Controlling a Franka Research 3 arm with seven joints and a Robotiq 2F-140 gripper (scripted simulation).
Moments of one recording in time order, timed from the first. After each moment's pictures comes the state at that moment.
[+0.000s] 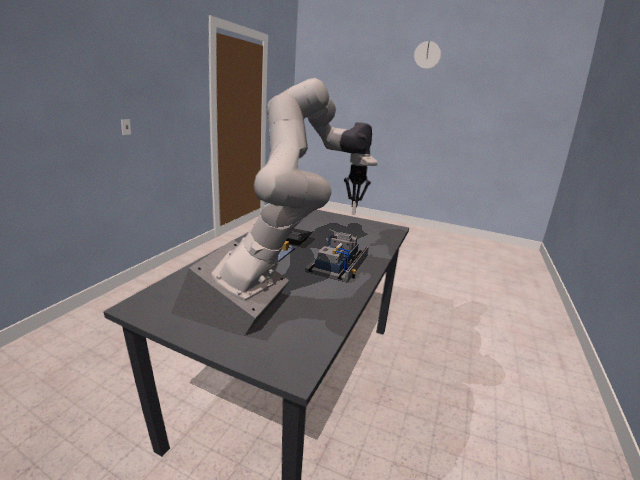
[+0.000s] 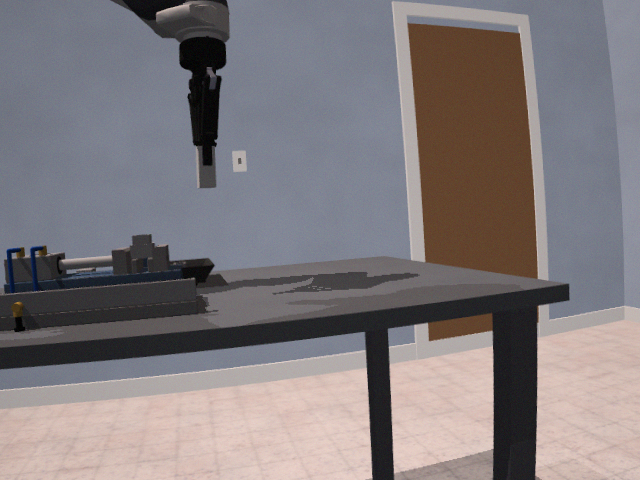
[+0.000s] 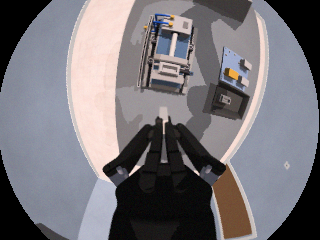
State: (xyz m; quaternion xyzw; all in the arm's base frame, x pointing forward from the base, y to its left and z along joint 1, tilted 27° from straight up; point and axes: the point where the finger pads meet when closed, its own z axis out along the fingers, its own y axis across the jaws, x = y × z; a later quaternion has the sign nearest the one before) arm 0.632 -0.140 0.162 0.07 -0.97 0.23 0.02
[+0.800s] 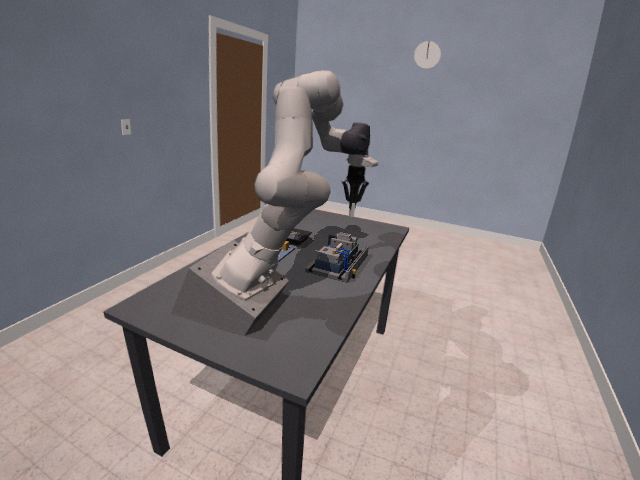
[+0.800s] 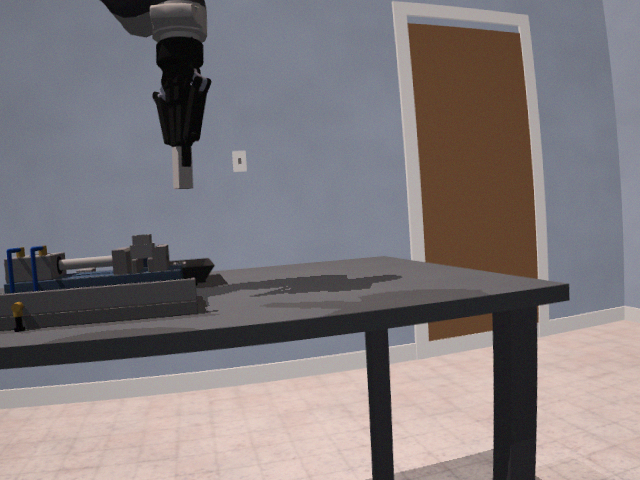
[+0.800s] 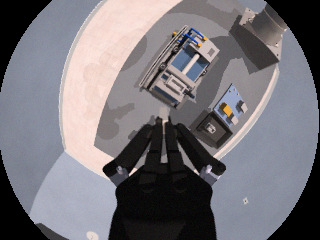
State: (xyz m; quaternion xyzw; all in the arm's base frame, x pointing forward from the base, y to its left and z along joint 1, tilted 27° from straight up) arm 0.596 -0.138 0.162 0.28 -0.93 0.21 0.07
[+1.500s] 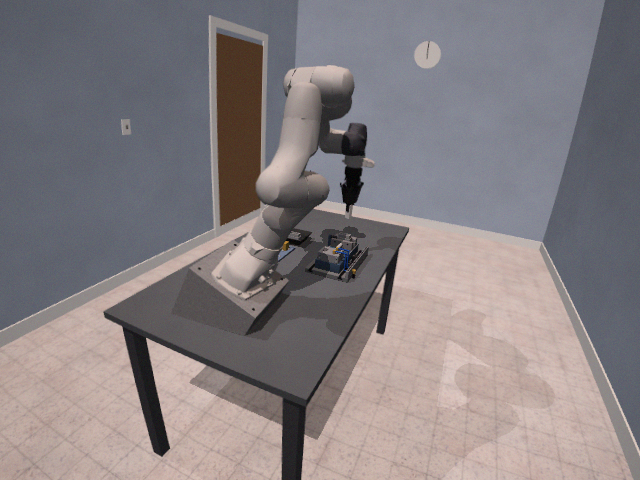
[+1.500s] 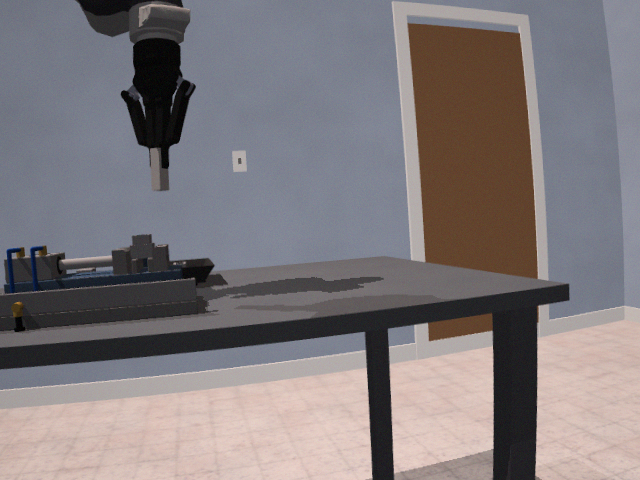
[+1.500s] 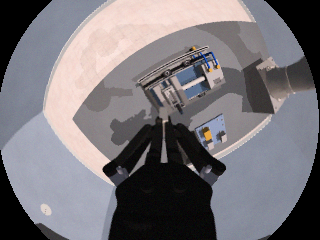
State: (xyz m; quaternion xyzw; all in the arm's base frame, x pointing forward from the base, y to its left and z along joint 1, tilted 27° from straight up) arm 0.560 -0.133 0.159 0.47 -0.85 0.20 0.11
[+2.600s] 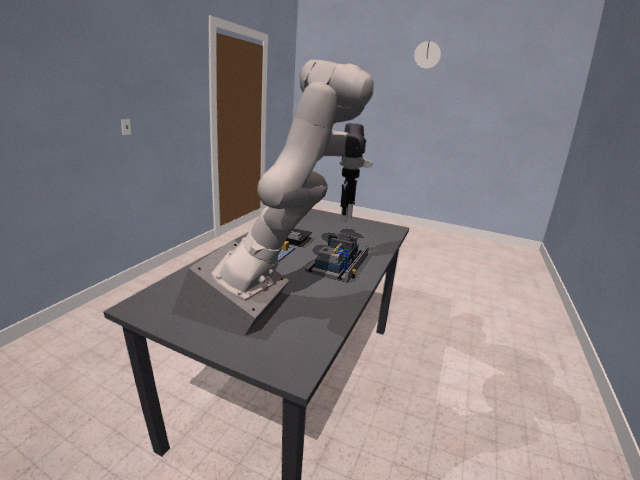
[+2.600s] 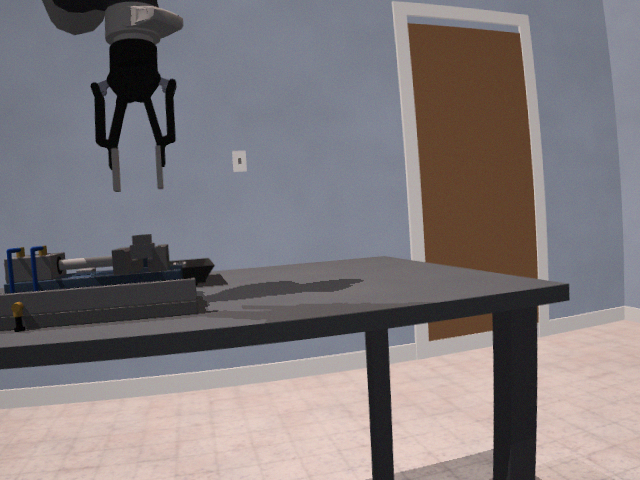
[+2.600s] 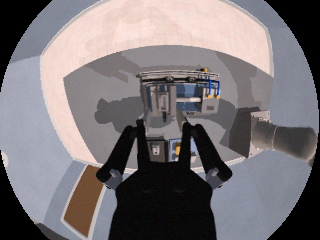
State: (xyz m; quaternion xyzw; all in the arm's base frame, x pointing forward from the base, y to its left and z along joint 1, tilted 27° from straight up) arm 0.526 -0.132 0.159 0.66 -0.72 0.17 0.16
